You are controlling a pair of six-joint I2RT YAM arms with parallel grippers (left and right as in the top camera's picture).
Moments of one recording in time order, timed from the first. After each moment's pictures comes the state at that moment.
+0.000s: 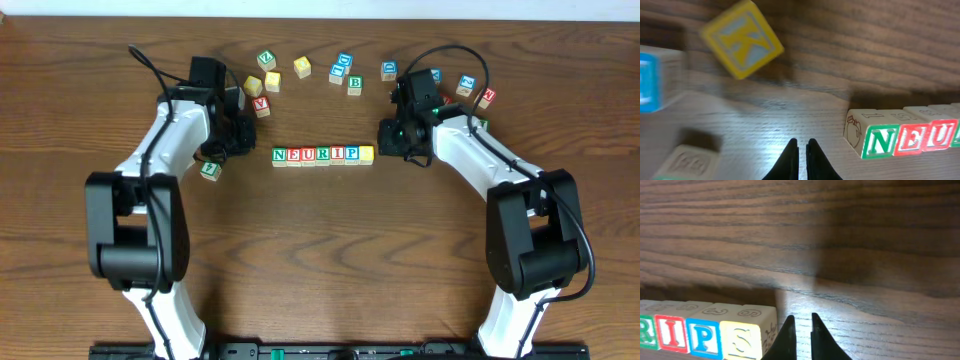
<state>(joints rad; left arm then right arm) -0.07 1.99 1.42 -0.79 0.24 -0.17 0.29 1.99 1.35 -0.54 -0.14 0.36</state>
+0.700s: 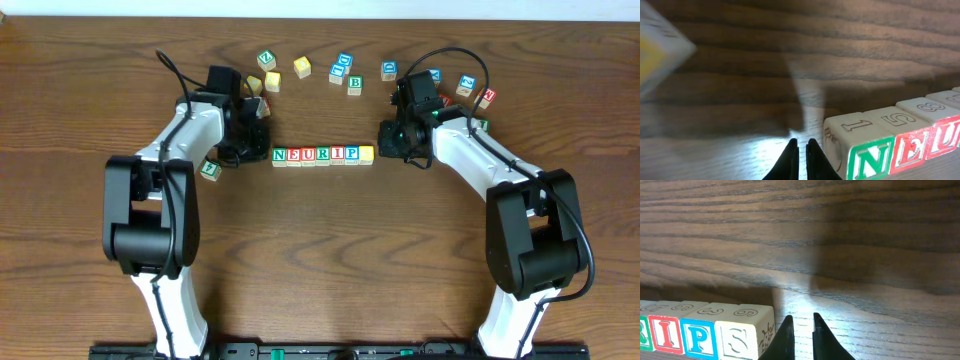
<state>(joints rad) -0.11 2.08 1.41 -0.74 0.34 -0.10 0.29 1.99 1.34 -0.53 -0.14 0.36</state>
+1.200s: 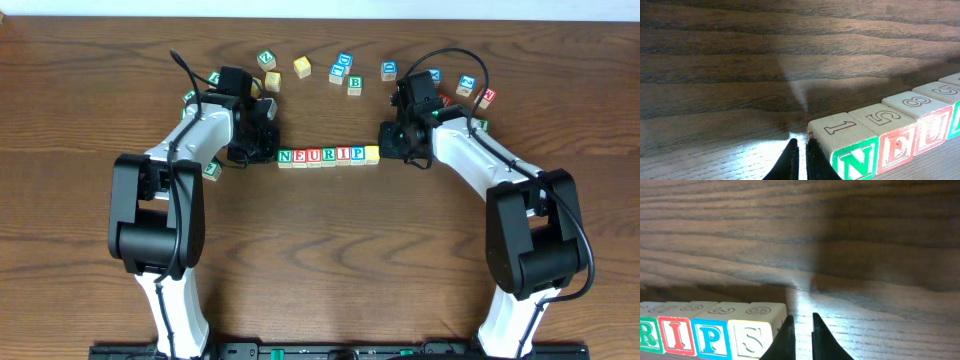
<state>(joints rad) -0.15 2.08 1.41 -0.73 0.37 -0.09 0.29 1.99 1.34 -0.54 -0.14 0.36</state>
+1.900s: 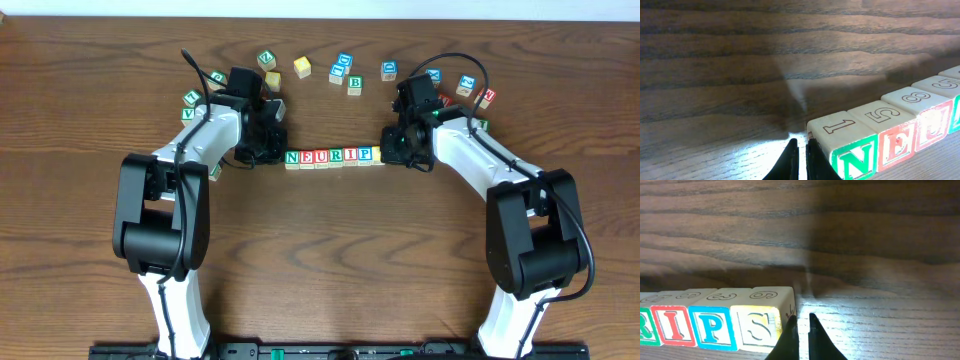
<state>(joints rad) -0.18 2.08 1.41 -0.72 0.37 -0.09 0.29 1.99 1.34 -0.61 -0.14 0.37</state>
